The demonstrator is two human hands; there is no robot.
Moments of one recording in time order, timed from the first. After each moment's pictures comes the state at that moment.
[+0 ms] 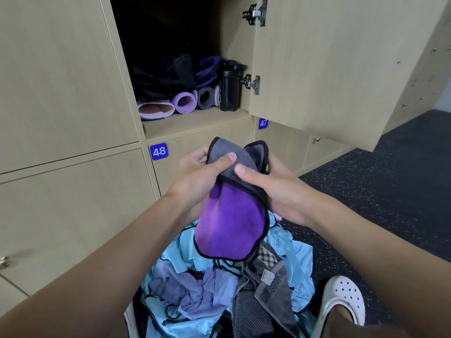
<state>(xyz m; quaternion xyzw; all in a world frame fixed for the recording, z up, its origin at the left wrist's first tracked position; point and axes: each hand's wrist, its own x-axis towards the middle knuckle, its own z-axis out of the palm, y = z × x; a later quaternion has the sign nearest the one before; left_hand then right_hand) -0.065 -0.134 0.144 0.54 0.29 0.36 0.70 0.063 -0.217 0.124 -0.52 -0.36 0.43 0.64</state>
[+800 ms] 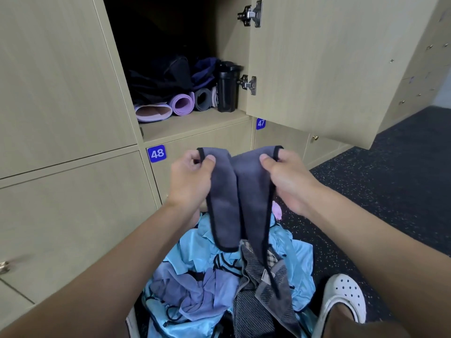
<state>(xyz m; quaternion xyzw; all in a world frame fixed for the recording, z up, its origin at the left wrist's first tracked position) -0.062 -0.133 0.133 0.58 0.36 0.43 0.59 0.076 -0.211 0.131 -0.67 -0.27 0.26 0.64</state>
